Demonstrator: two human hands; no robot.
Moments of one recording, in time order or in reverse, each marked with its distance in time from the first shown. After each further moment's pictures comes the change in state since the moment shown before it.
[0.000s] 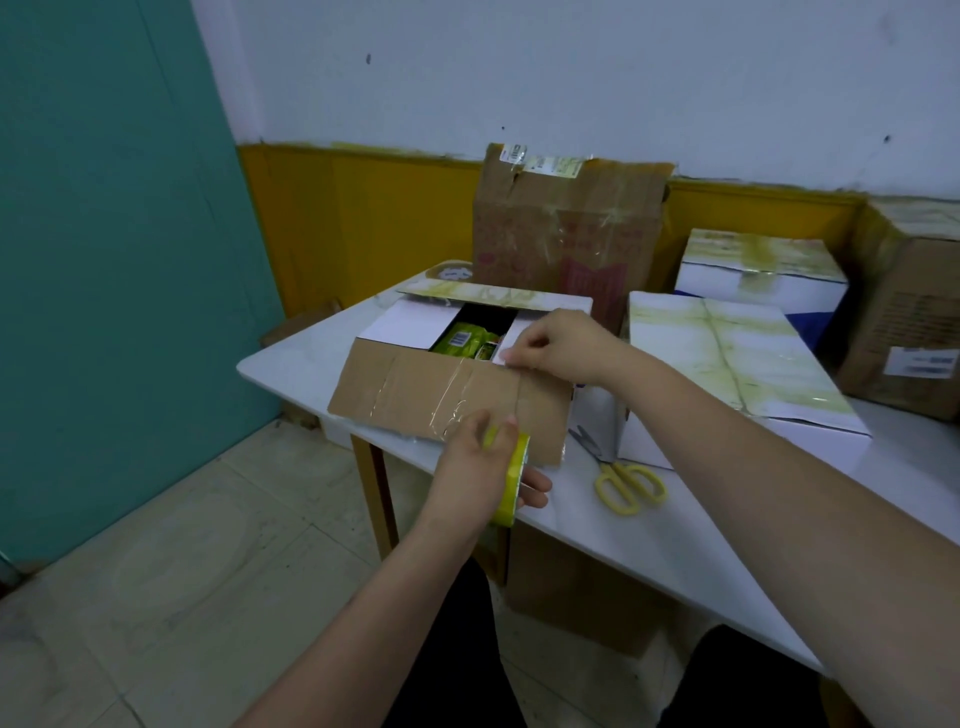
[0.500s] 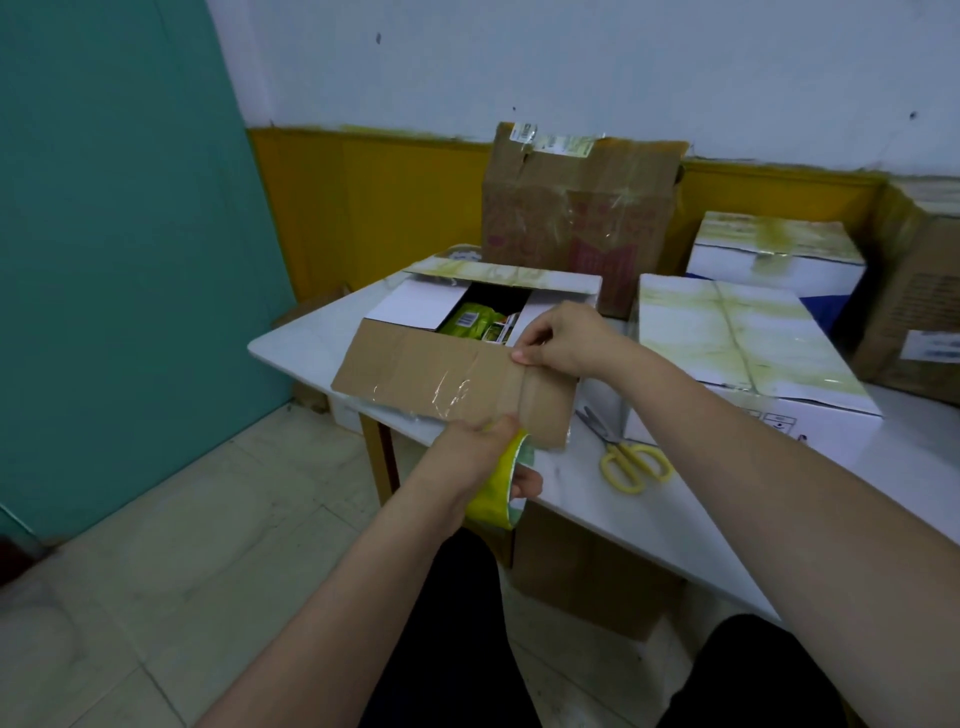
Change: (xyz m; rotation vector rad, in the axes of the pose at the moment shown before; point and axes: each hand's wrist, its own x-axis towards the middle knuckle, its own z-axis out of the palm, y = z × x) left_hand 0.000 0.001 -0.010 -0.025 0.003 -0.226; right_hand 0.000 0.006 0.018 -0.024 0.020 0.047
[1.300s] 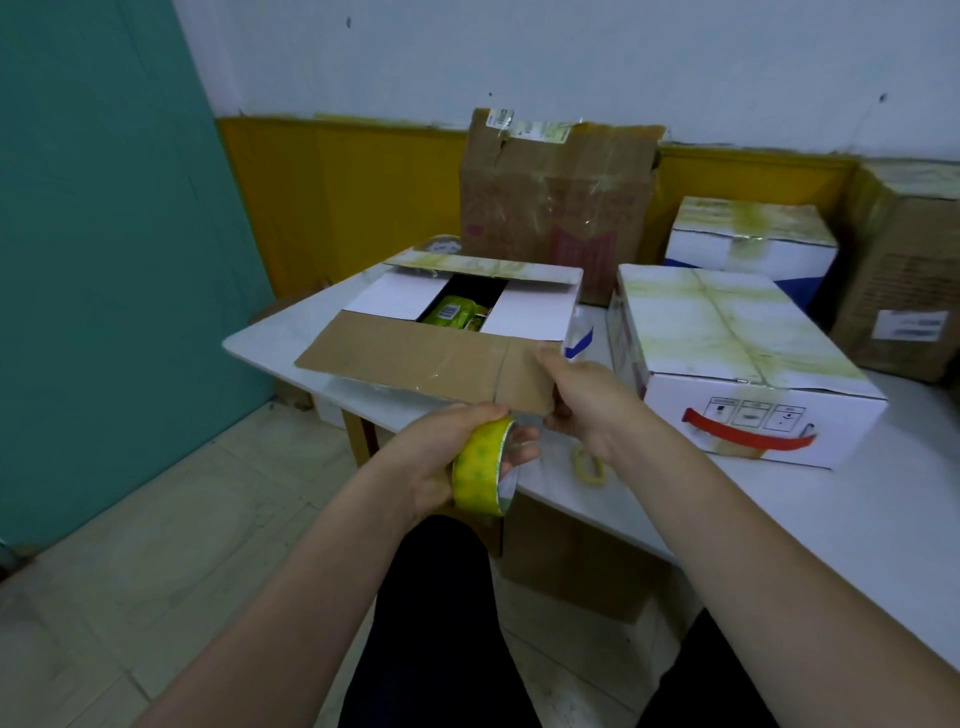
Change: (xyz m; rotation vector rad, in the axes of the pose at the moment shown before) left_hand 0.006 0.004 -0.012 -0.296 -0.309 -0.065; right_hand -0.085 -0.023 0.029 0.915 0.201 0.618
